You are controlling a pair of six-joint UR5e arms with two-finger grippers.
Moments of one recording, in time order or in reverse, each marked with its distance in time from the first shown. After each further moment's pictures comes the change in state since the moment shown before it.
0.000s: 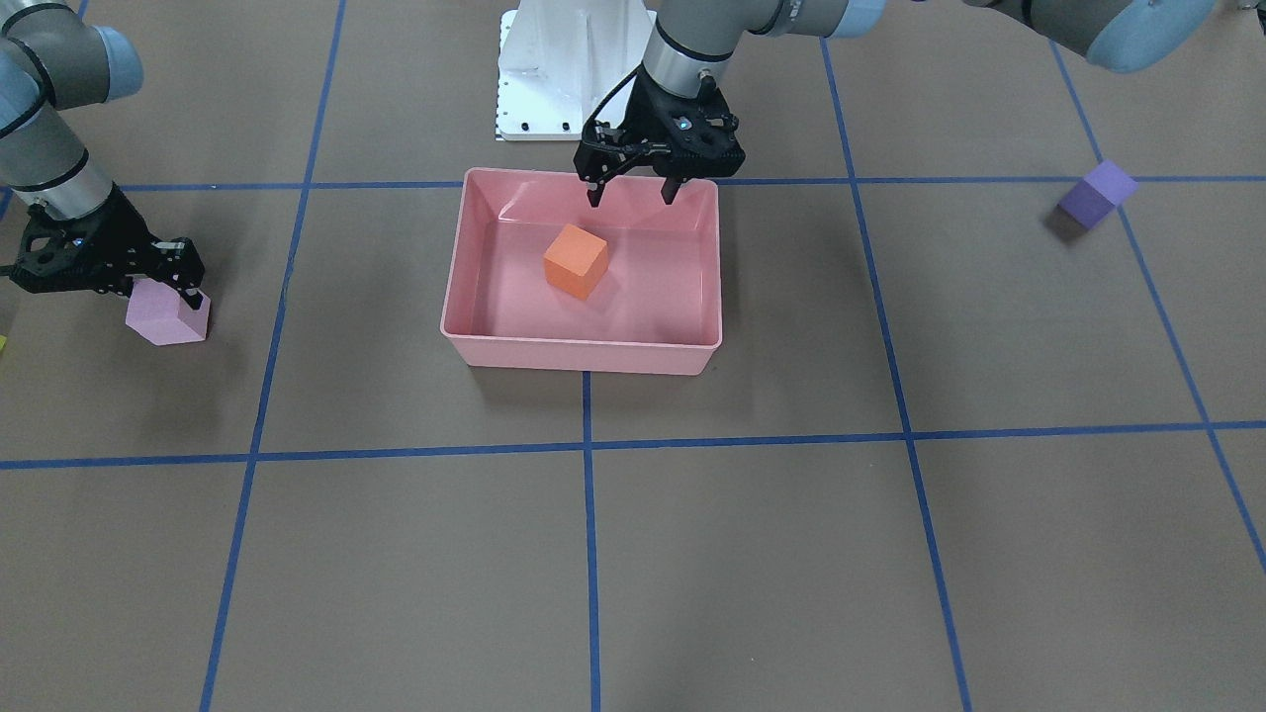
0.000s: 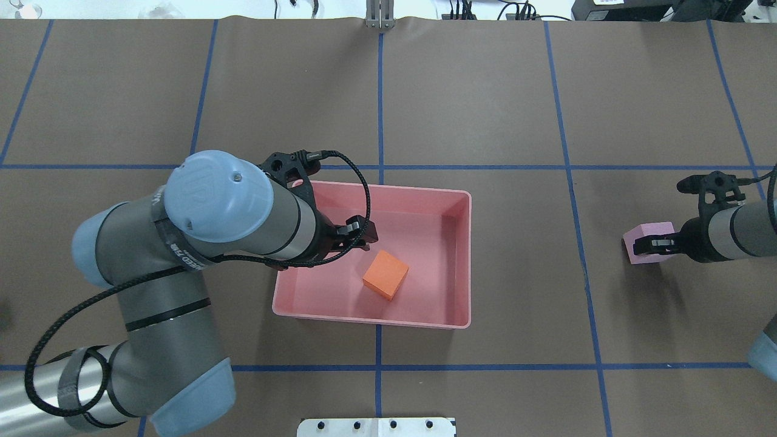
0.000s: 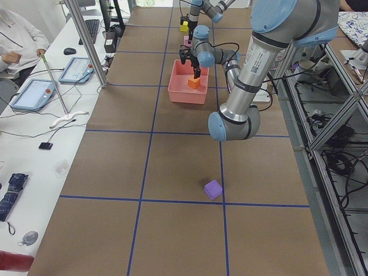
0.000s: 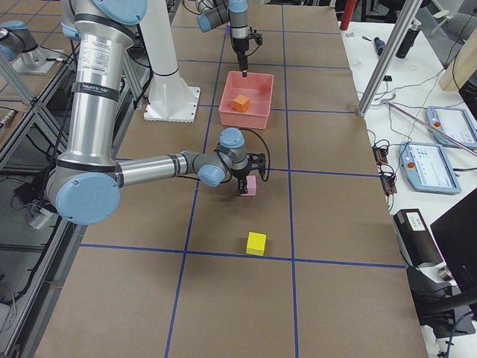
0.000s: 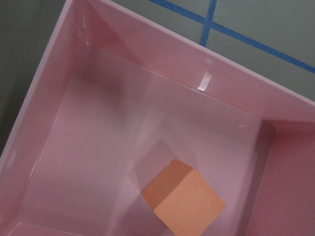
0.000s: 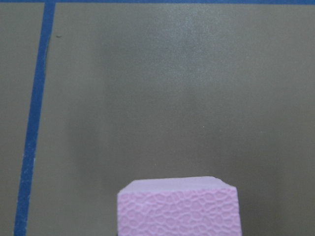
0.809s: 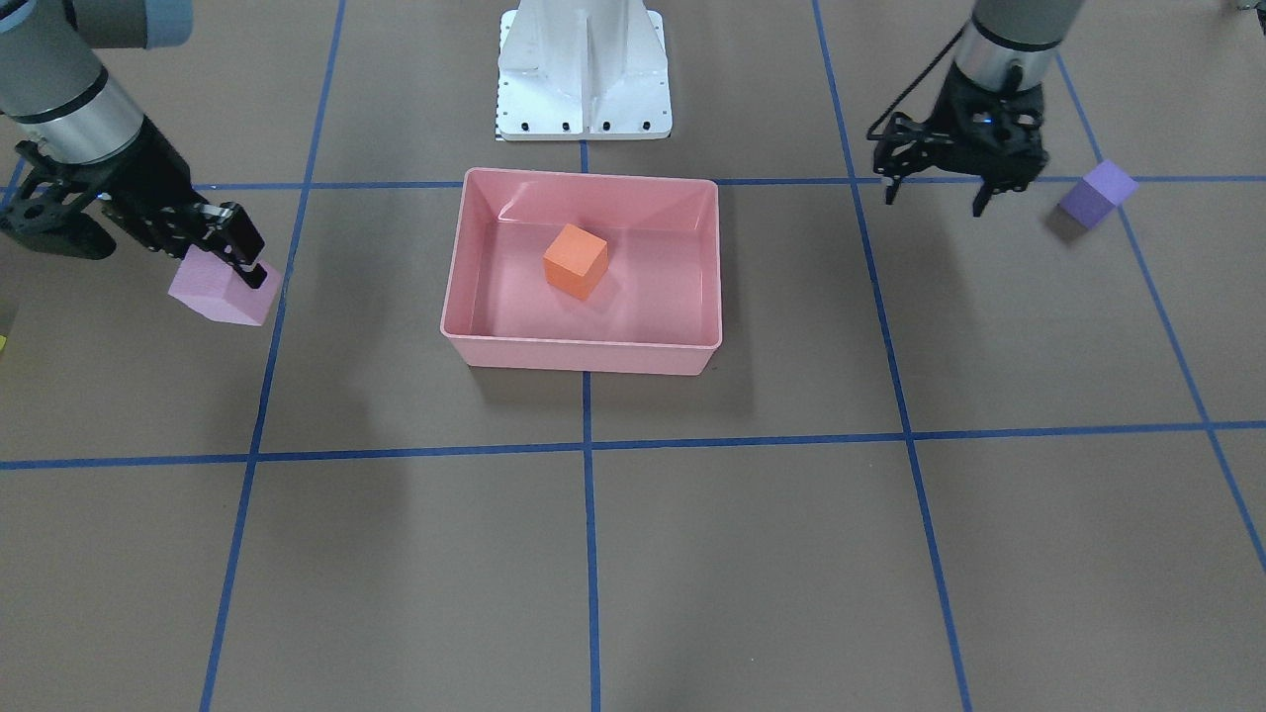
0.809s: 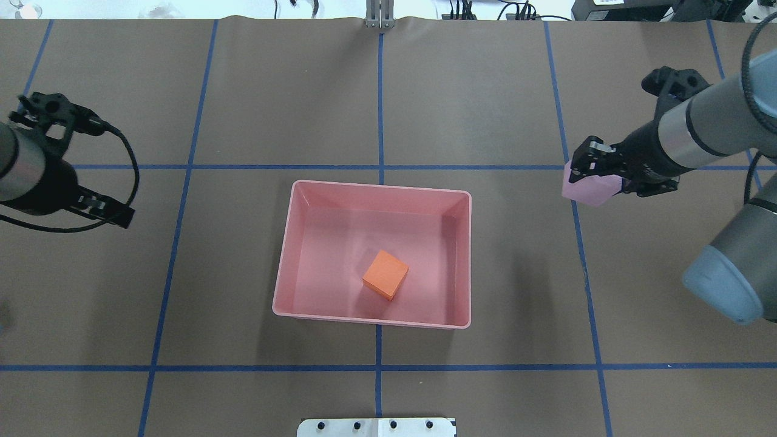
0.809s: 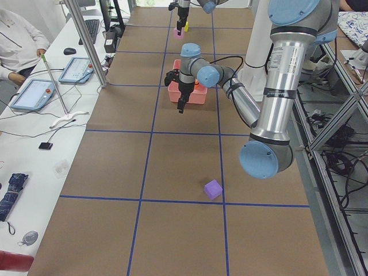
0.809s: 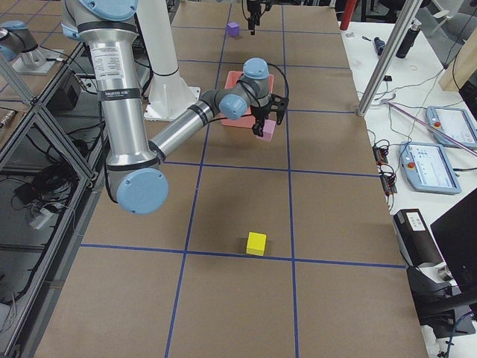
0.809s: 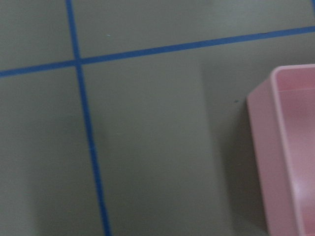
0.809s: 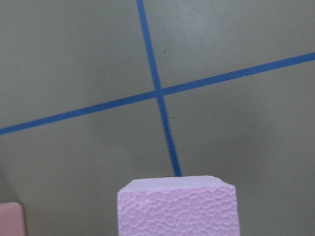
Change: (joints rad) left arm -0.389 0.481 -0.235 0.187 -0.146 0.946; right arm 0.074 0.409 0.261 -0.635 0.125 0.335
